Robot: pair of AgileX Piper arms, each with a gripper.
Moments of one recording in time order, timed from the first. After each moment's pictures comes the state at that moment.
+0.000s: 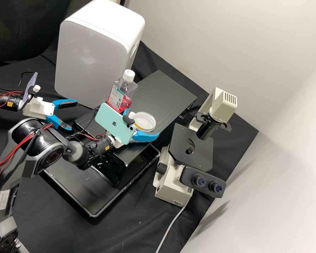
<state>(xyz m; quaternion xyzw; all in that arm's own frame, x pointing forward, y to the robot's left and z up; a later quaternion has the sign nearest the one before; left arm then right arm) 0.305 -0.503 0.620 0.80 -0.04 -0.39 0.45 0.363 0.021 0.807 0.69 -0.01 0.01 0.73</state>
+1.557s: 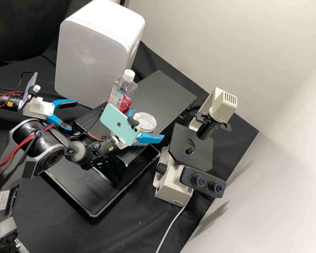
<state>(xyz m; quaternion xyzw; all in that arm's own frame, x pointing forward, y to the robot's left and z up) 0.305 -0.503 0.620 0.80 -0.04 -0.39 0.45 0.367 0.016 0.820 0.69 -0.04 0.01 0.72</state>
